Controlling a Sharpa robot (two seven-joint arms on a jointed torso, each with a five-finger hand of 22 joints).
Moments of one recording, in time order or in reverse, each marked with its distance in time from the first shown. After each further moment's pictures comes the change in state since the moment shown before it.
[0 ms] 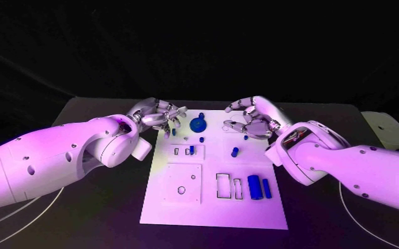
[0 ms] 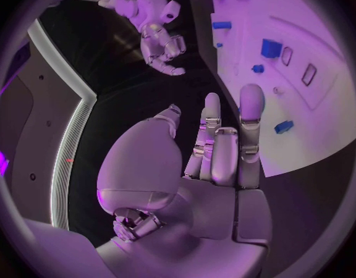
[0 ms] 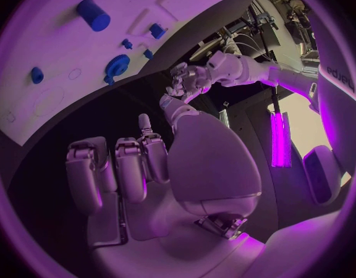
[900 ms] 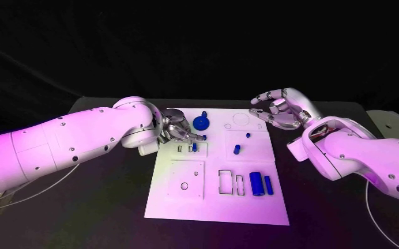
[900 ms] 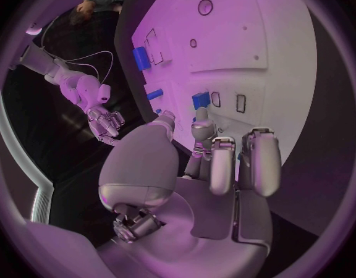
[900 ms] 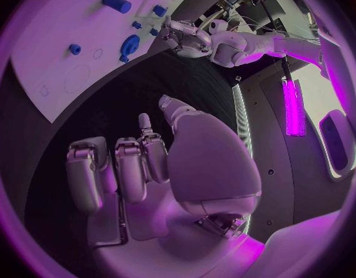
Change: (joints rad) left arm 0.064 0.151 -0.001 -0.071 -0.478 0.367 -0.525; left_hand -0.100 0.049 -0.105 0.003 -0.003 -0.061 -0.039 0.248 0.255 -0.003 -0.037 0.586 0.530 0.010 -0.025 0.136 0.027 -0.070 0.181 -0.034 0.389 0.611; right arm 0.018 -0.086 -0.001 -0.005 0.207 0.019 0.034; right_hand 0.000 0.000 0.011 0.000 0.027 0.000 0.000 0.004 0.000 -0.003 -0.003 -0.004 0.000 0.000 0.000 0.000 0.001 0.000 0.000 0.000 0.000 0.001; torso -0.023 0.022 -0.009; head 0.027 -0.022
